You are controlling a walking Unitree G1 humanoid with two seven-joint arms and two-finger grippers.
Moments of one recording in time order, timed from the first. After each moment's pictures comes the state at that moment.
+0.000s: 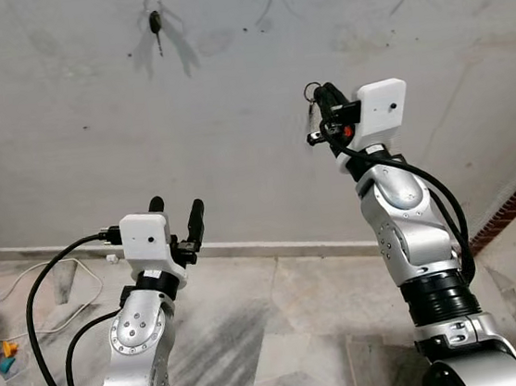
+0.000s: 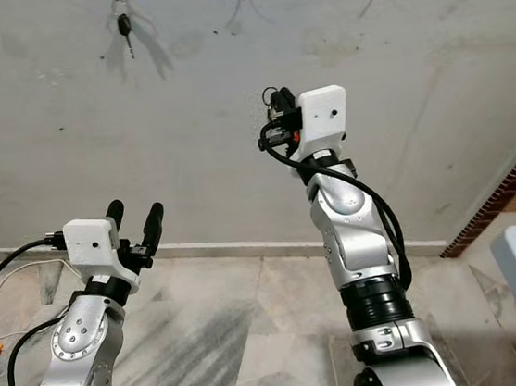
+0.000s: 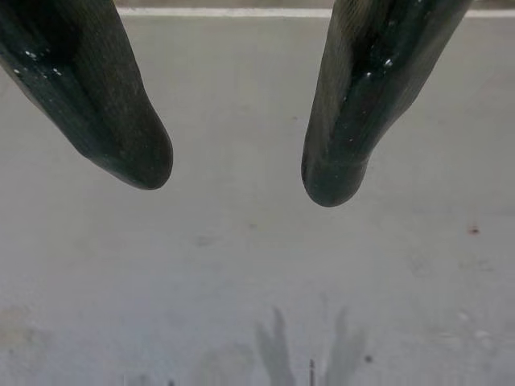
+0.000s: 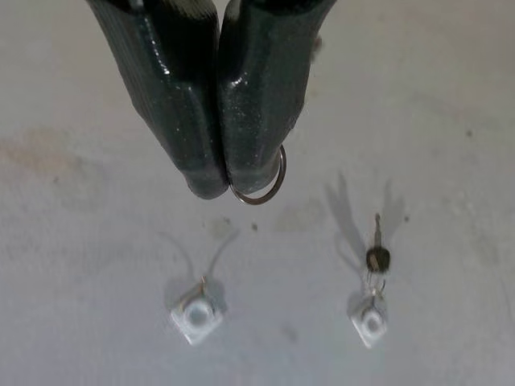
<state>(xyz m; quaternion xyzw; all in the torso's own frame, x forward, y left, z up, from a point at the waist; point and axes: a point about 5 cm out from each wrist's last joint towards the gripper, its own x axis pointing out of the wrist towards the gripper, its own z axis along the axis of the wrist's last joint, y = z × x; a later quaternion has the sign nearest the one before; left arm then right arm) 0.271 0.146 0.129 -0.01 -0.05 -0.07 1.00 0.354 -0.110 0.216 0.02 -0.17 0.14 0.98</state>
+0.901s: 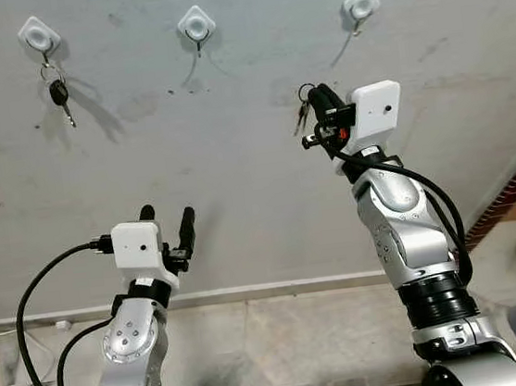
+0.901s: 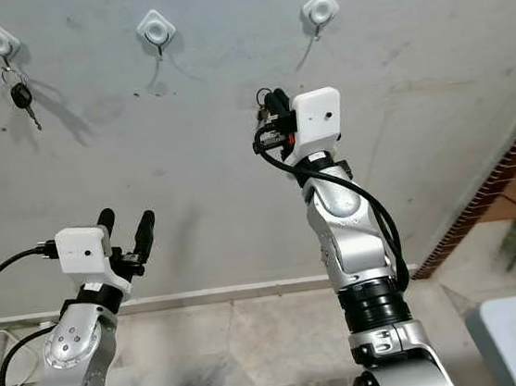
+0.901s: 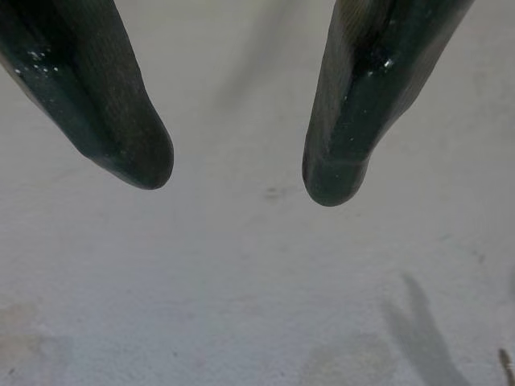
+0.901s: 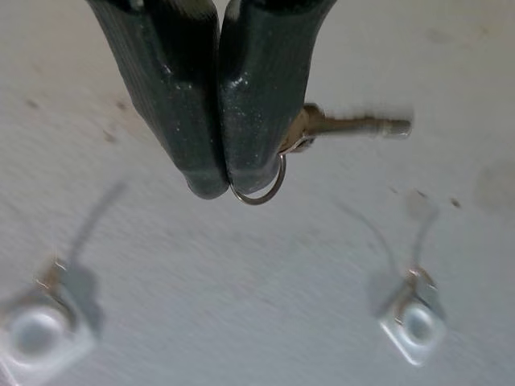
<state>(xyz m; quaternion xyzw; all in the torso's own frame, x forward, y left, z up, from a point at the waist) 0.266 0.151 0.122 0.00 -0.04 -0.05 1.00 0.353 -0.110 0.215 0.01 -0.17 0.14 0.97</state>
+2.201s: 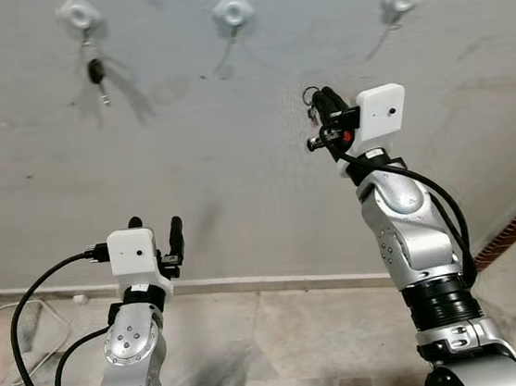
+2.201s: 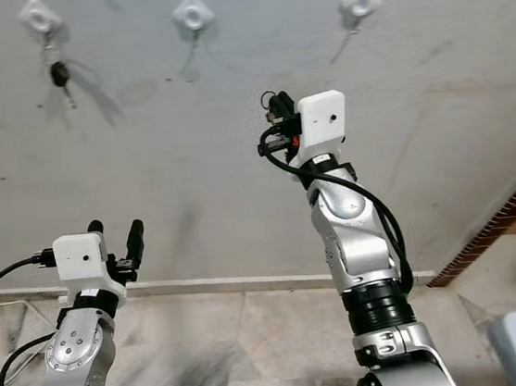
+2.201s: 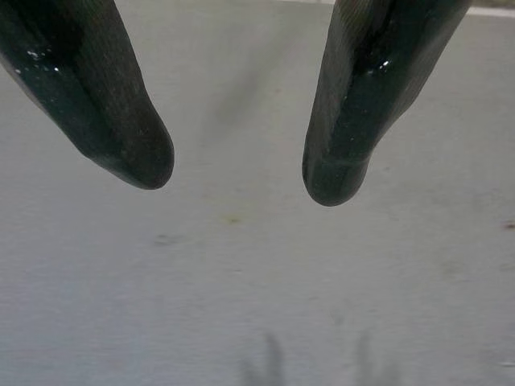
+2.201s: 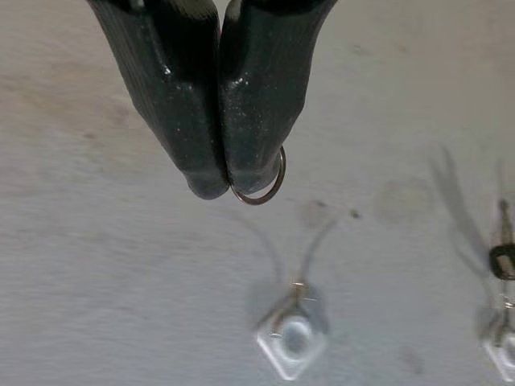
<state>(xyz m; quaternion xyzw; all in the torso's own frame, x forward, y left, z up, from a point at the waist) 0.267 0.163 0.111 0.01 -0.01 0.00 1.00 0.351 -0.107 0.212 0.01 -0.17 0.15 0.97</state>
